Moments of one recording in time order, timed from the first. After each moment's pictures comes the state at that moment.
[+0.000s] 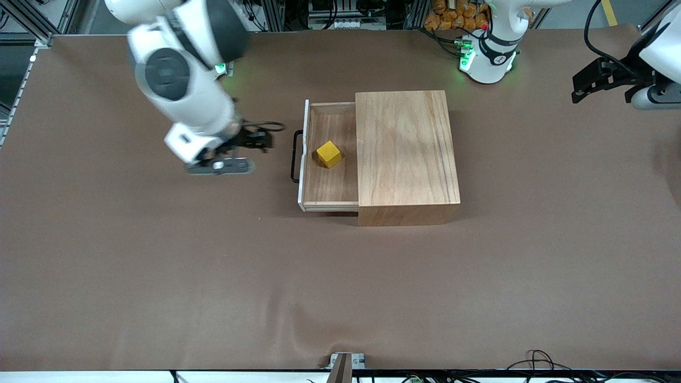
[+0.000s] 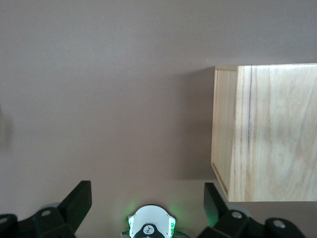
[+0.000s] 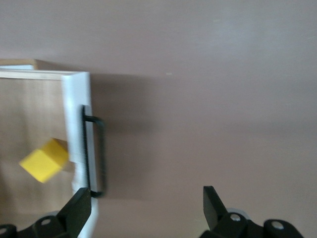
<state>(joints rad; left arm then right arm) -0.04 -0.02 -0.08 -1.42 0.01 1.30 -0.10 0.52 0.17 -0.10 -1.61 0.11 1.61 0.36</state>
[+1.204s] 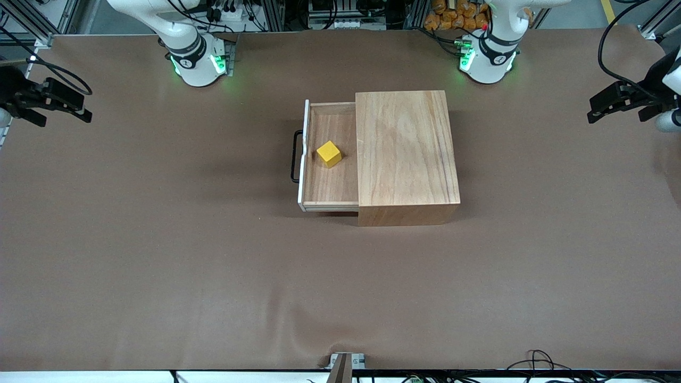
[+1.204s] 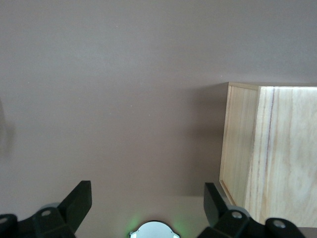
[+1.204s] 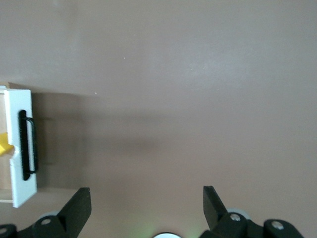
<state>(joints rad) -0.04 -0.02 -0.01 -1.49 0.01 1.41 -0.08 0.08 -0.05 -0.10 -1.53 0.06 1.43 -0.07</state>
